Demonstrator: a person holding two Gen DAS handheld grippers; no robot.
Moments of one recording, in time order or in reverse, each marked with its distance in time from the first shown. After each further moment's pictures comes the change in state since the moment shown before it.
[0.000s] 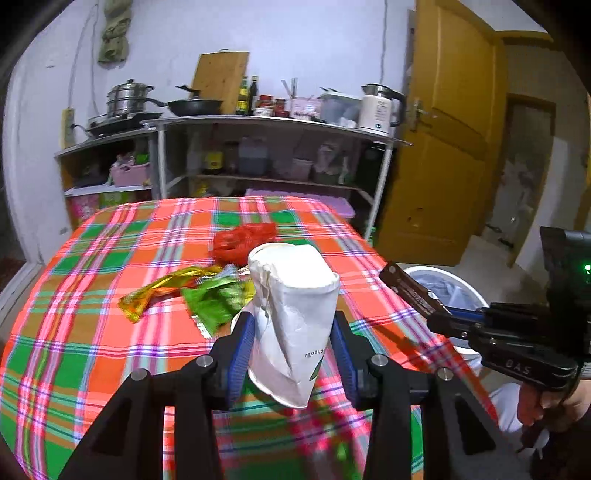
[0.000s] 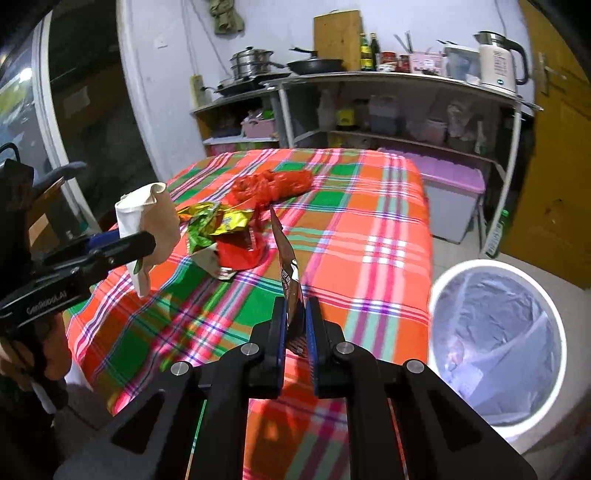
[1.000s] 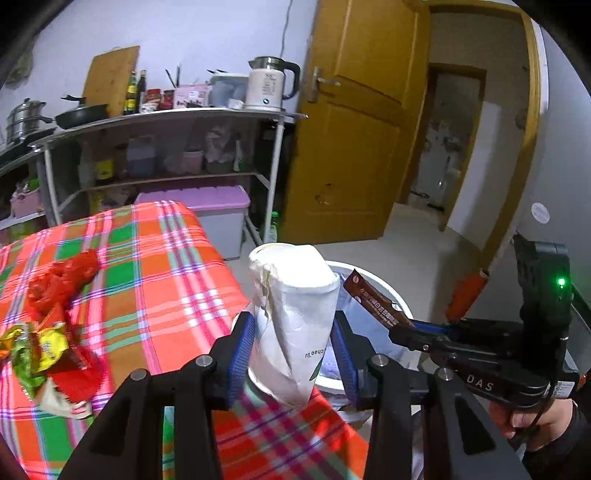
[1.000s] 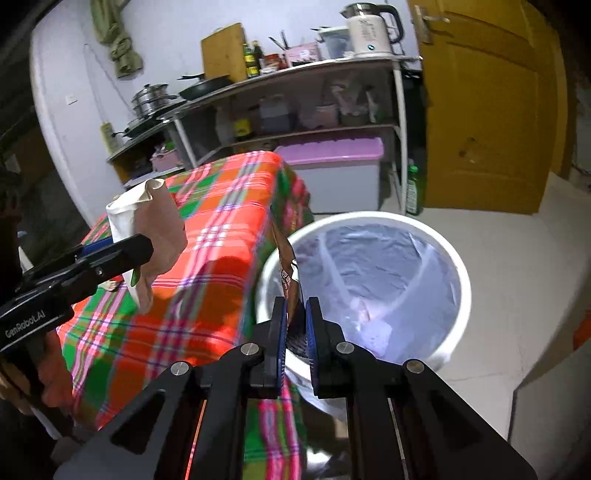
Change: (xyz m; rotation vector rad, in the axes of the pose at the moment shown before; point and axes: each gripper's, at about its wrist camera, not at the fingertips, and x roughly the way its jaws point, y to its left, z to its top) left arm 0.086 -0.161 0.023 0.159 0.071 -0.290; right arm -0.061 -0.133 -0.050 0.278 -0.034 -0.204
